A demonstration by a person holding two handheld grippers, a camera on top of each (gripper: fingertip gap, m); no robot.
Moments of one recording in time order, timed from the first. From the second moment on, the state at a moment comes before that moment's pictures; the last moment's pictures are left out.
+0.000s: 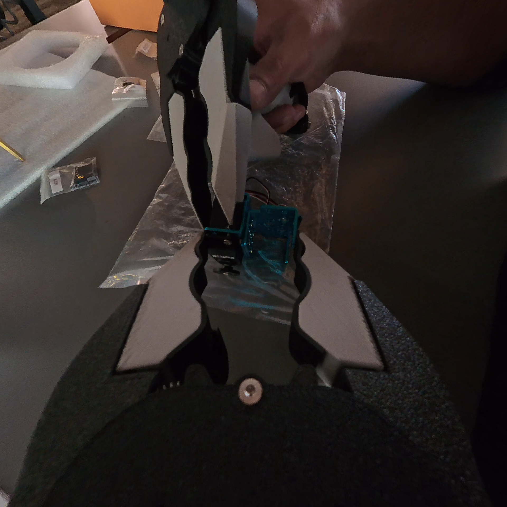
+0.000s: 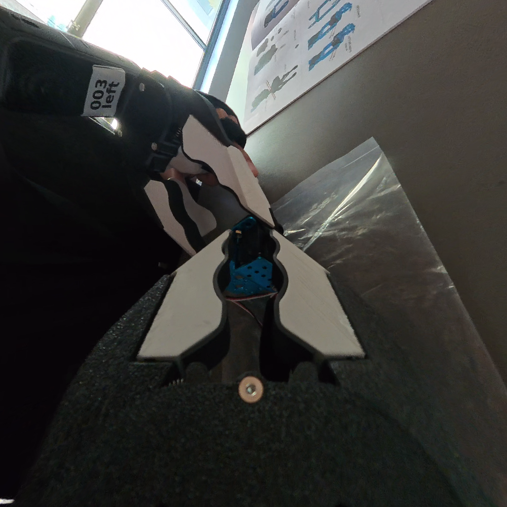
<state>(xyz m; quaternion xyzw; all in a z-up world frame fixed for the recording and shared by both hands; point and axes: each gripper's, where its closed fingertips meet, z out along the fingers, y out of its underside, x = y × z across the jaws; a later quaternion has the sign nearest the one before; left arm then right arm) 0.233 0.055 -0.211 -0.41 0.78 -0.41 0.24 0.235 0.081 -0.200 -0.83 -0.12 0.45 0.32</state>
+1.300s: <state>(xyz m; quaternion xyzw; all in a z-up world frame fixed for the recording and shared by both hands) 0.235 0.055 -0.212 -0.41 0.78 -0.40 0.24 0.238 0.082 -0.199 -0.81 -0.07 0.50 0.30</state>
